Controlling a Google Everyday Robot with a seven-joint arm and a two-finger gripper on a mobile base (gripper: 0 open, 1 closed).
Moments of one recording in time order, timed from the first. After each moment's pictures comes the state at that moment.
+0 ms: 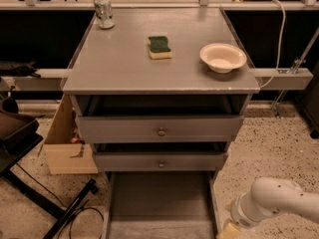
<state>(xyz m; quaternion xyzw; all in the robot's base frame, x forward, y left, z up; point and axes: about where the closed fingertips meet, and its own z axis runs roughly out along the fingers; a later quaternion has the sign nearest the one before) 0.381 -0.242 0.418 -0.49 0.86 0.13 0.09</state>
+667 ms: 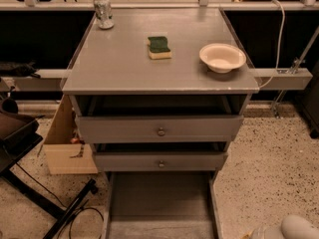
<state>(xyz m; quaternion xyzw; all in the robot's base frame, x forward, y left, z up) 0.333 -0.300 0.290 -0.42 0.86 0.23 0.16</state>
